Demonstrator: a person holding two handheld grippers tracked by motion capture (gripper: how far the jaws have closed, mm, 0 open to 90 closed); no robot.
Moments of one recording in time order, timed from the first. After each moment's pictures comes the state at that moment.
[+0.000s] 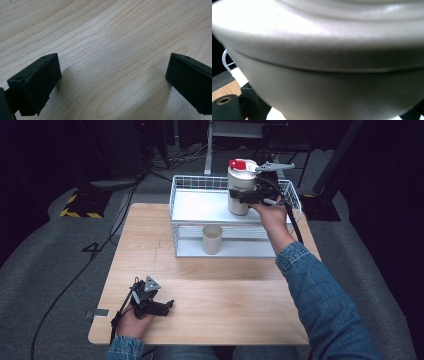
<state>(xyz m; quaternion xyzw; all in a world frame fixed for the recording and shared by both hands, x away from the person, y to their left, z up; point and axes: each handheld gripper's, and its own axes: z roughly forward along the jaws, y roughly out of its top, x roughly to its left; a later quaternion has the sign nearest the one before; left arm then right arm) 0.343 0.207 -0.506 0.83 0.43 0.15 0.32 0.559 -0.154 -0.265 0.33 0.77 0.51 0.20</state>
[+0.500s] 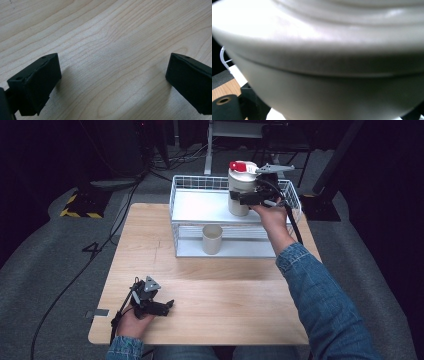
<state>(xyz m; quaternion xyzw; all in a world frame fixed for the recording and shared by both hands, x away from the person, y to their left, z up) 0.342 0.207 -0.506 0.83 0.43 0.15 0.32 0.560 -0.157 -0.271 0.33 0.77 0.51 0.20</state>
